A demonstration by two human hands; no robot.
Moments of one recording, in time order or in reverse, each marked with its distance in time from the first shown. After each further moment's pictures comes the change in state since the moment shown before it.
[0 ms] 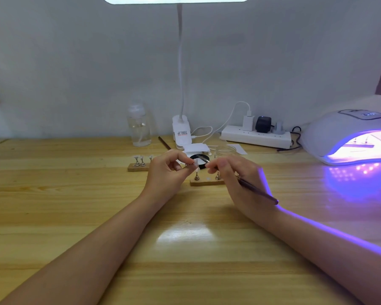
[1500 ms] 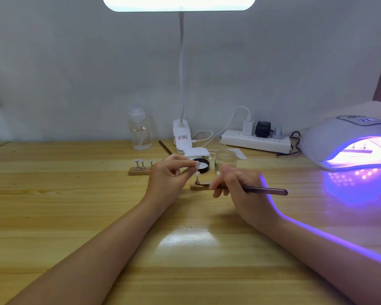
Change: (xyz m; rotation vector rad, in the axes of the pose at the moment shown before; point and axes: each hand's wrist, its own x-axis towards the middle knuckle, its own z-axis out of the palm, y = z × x) left_hand 0.000 0.000 0.001 0.085 0.012 0.110; right_hand -0.003 -0.002 -0.001 0.074 -0.034 0.104
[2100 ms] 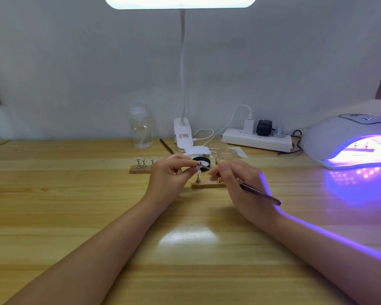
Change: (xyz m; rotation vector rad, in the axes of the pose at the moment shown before) left_hand -0.001 0.000 0.000 -0.034 0.009 0.001; right_hand 0.003 -0.001 0.001 -0.107 0.041 -0.073
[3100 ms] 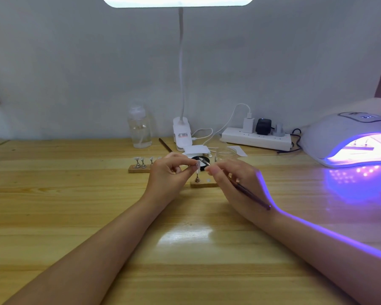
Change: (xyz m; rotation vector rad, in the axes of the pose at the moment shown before) left_hand 0.001 -0.001 0.000 0.002 0.000 -0.059; right_hand 0.000 0.005 0.000 -0.103 -0.003 -0.078
